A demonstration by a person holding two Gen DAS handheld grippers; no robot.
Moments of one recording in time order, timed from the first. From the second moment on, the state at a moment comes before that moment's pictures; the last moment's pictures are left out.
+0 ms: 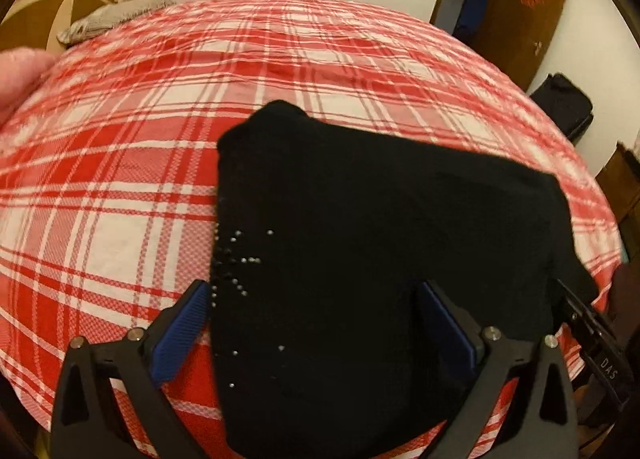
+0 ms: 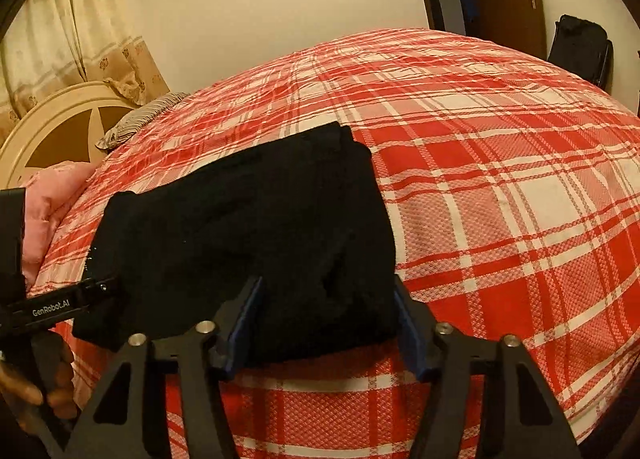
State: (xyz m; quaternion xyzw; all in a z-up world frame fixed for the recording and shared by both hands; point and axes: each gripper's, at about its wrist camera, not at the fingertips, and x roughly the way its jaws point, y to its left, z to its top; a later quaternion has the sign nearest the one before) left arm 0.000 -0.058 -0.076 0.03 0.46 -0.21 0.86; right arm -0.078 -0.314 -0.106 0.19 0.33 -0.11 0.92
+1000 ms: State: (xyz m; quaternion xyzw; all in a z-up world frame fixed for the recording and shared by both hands) left arm -0.017 -0.066 -0.048 0.05 0.42 -0.23 0.88; right arm -0.084 -0.273 -0.070 0.10 0.31 -0.13 0.94
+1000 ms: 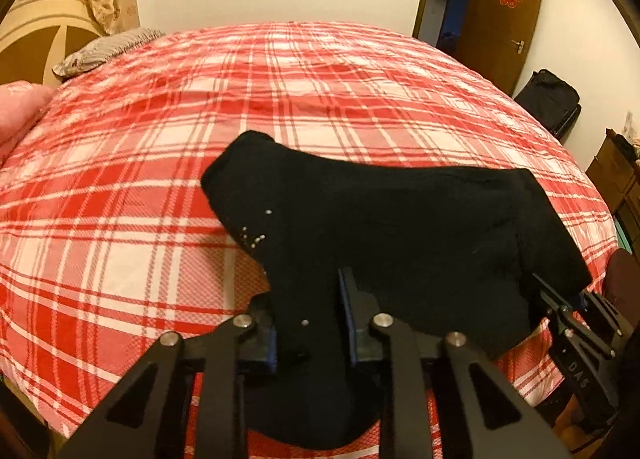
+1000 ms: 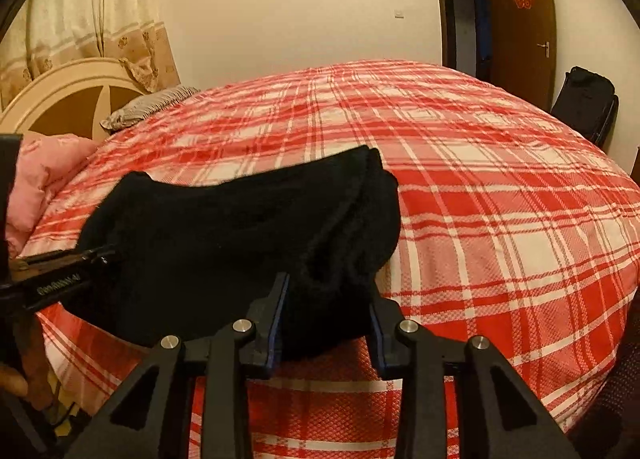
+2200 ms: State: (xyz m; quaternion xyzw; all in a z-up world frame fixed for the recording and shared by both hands) left arm 0.025 0.014 -0.002 -0.07 0.38 -0.21 0.90; right arm -0.011 -0.169 0.023 0.00 0.23 -0.01 0.97
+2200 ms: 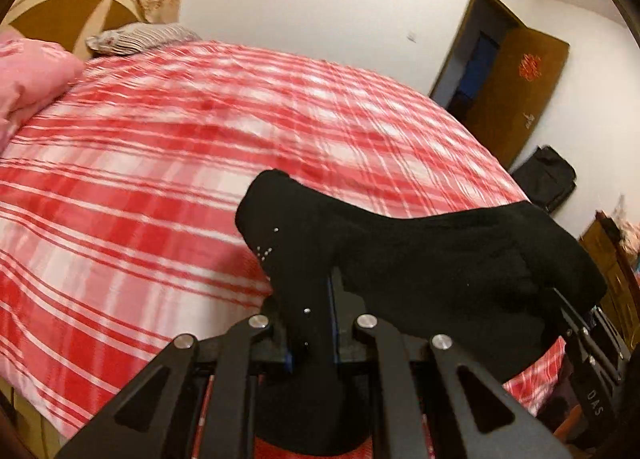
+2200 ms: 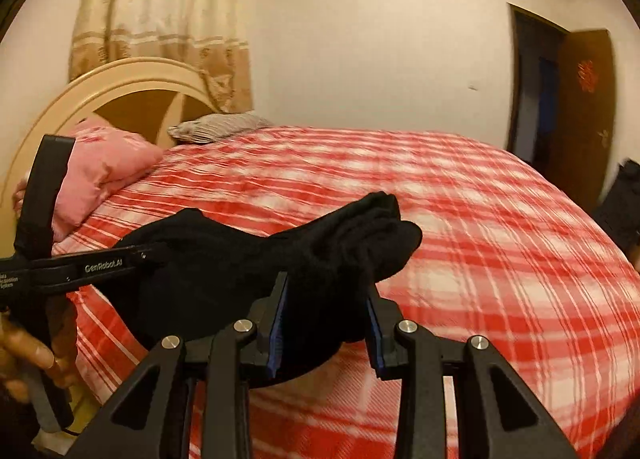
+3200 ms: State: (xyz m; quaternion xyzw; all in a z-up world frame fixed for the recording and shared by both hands) left arm 0.185 0.160 0.021 -0.04 0.32 0.00 0.95; right arm 0.229 -0.024 -0.017 -0.03 0.28 0.10 0.95
